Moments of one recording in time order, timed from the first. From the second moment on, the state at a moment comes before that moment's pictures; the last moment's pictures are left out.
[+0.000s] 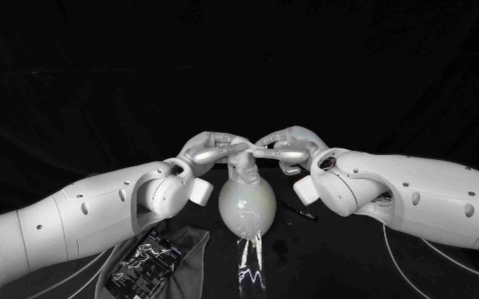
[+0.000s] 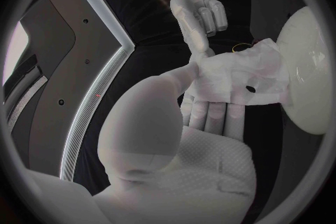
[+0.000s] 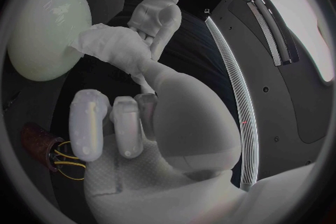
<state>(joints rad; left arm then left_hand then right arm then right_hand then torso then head) 1.26 -0.64 -0.06 1.38 -0.06 -0.15 0.34 1.45 -0.04 0.54 -0.06 0.05 1.02 0.15 0.34 0.28 1.31 0.09 0.15 0.07 1.15 0.05 0.26 0.41 0.17 0.99 0.20 0.32 0.10 1.38 -0.82 -0.13 1.67 -0.33 -0.56 0.02 1.43 -0.05 0.43 -0.03 0.05 1.07 0.09 0.33 0.52 1.46 0.01 1.45 1.30 1.46 -0.05 1.56 1.31 0.05 1.47 0.06 1.41 1.31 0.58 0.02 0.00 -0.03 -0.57</state>
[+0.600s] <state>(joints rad) 1.26 -0.64 -0.06 1.38 -0.09 -0.15 0.34 1.45 -0.04 0.53 -0.06 0.04 1.02 0.15 0.34 0.28 1.31 0.09 0.14 0.07 1.15 0.05 0.27 0.42 0.16 0.99 0.20 0.32 0.10 1.38 -0.82 -0.13 1.68 -0.32 -0.59 0.03 1.24 -0.13 0.54 -0.04 0.05 1.01 0.09 0.36 0.56 1.46 0.01 1.44 1.31 1.46 -0.05 1.57 1.31 0.05 1.47 0.06 1.39 1.31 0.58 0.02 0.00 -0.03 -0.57</state>
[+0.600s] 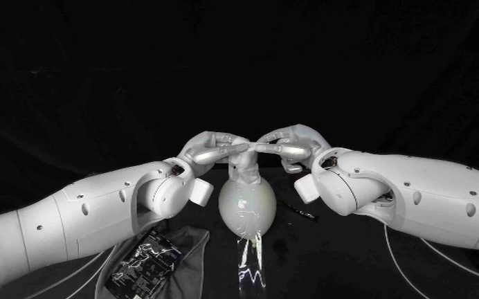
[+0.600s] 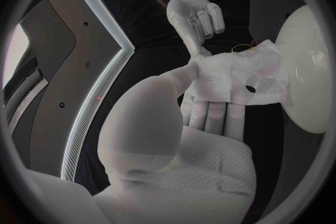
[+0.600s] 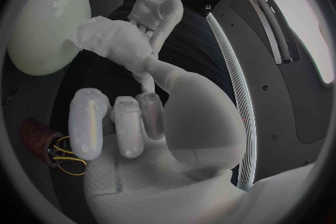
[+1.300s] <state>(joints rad) 1.26 -0.65 -0.06 1.38 -0.15 -0.15 0.39 1.46 -0.03 0.52 -0.07 0.04 1.00 0.16 0.33 0.27 1.30 0.10 0.15 0.07 1.11 0.06 0.29 0.44 0.16 0.98 0.19 0.35 0.11 1.38 -0.88 -0.13 1.63 -0.31 -0.49 0.00 0.98 -0.15 0.28 0.23 0.08 0.85 0.16 0.22 0.50 1.42 0.09 1.33 1.31 1.47 0.01 1.55 1.31 0.06 1.40 0.12 1.29 1.31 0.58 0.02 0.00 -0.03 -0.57</state>
